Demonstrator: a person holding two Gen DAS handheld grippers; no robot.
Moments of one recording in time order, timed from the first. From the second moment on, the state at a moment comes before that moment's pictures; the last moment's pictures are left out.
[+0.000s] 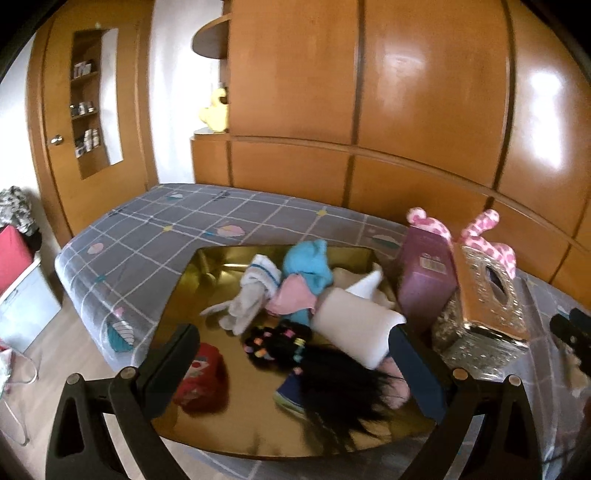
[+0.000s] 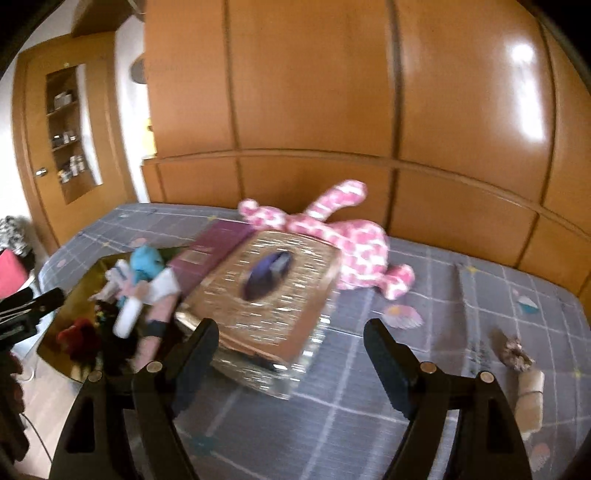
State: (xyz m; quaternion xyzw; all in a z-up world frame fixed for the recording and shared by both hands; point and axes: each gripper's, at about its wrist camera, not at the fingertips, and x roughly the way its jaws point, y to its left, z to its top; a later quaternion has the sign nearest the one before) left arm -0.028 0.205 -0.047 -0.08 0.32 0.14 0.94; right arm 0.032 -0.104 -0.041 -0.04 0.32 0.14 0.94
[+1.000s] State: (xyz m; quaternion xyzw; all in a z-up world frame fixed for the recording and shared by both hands) left arm -0.003 0.061 -0.005 0.04 0.29 -0.06 0.96; right arm 0.059 -0.400 -0.067 0.15 0.35 -0.18 0.91
